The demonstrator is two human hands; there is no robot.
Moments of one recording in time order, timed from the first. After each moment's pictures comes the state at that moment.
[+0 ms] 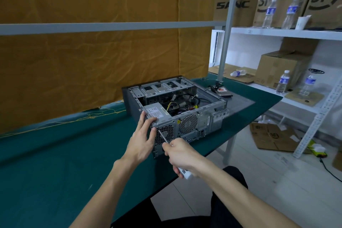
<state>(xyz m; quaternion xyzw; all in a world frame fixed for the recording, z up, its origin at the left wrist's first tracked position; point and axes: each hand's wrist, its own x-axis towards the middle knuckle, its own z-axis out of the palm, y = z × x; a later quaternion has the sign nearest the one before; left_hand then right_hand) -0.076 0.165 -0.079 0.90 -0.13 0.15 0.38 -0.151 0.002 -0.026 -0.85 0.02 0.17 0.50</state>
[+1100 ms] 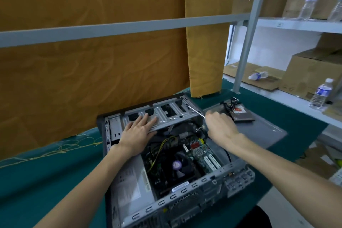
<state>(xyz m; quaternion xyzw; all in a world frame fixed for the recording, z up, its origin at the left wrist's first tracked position) 0.193 0.129 -0.036 0.99 -0.12 0.00 0.04 0.179 -0.157 0.003 -0.99 -0.05 -0.08 -0.04</state>
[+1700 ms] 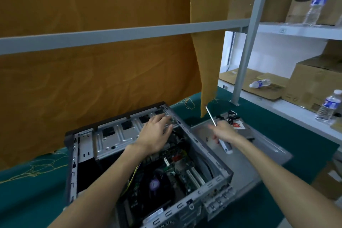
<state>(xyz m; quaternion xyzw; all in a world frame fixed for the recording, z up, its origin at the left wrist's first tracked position) 0.275 0.026 -0.017 0.97 -0.15 0.05 0.19 0.308 -0.244 -0.034 -0.89 0.09 0.07 0.44</state>
